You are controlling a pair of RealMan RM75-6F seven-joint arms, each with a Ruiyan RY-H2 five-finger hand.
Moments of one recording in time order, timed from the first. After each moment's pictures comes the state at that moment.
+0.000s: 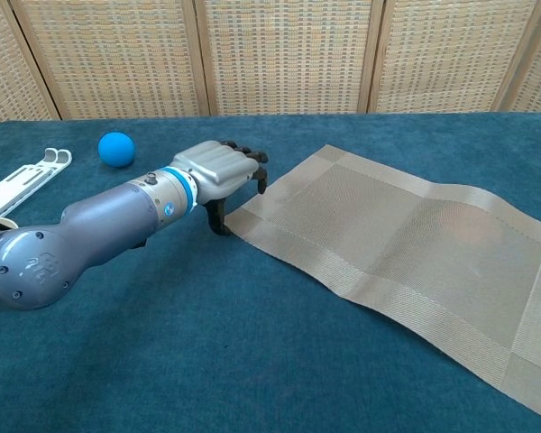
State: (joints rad) left arm -1.02 -1.97 -0.26 -0.91 1.04 0.79 0.68; right arm 0.18 -1.27 0.26 -1.26 -1.33 1.39 0.64
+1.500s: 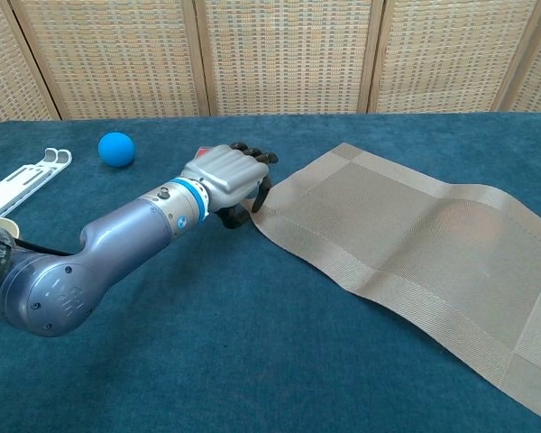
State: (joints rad) left arm -1.05 -2.09 -0.22 -0.68 1.16 0.84 0.49; right arm 0.17 -1.26 0.28 -1.28 -1.32 1.39 0.68
